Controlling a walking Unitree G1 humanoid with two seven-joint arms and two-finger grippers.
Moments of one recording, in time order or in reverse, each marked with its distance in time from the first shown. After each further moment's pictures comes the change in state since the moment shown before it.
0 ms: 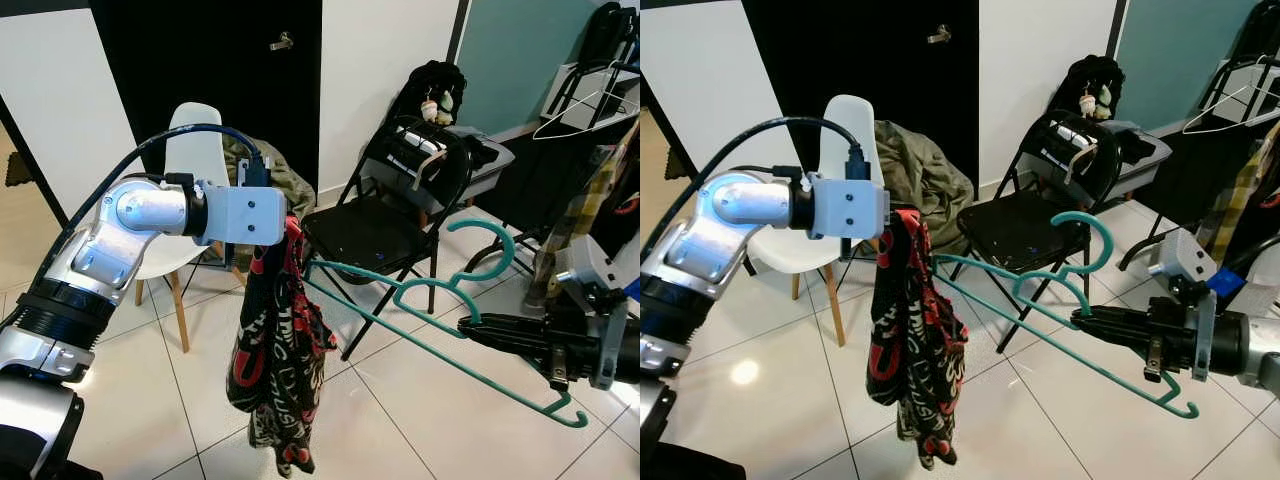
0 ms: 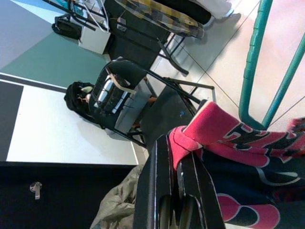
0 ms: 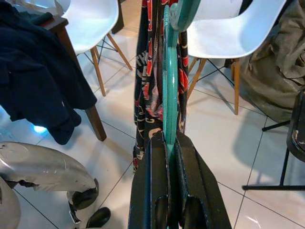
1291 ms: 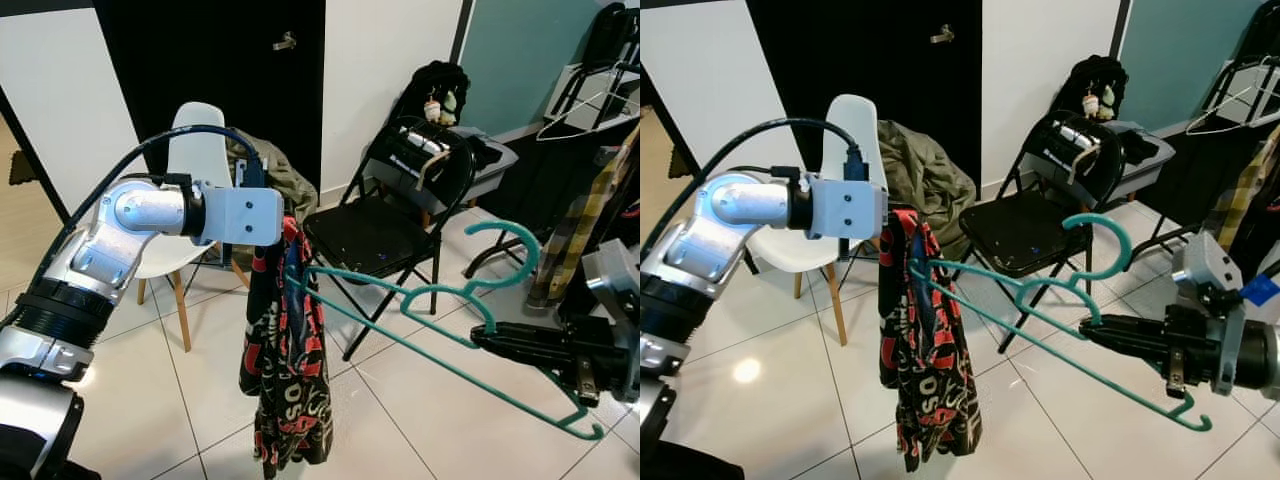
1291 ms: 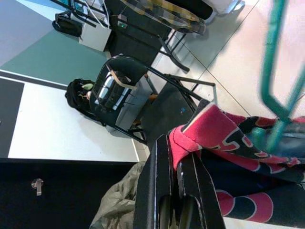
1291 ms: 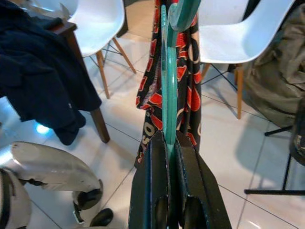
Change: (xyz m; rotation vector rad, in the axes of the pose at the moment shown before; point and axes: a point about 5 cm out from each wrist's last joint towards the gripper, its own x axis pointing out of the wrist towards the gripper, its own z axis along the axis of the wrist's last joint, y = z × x) left arm -0.001 0.000 -0.003 0.005 0.007 0.001; right arm -0.014 0.009 0.008 -0.009 -0.009 0.003
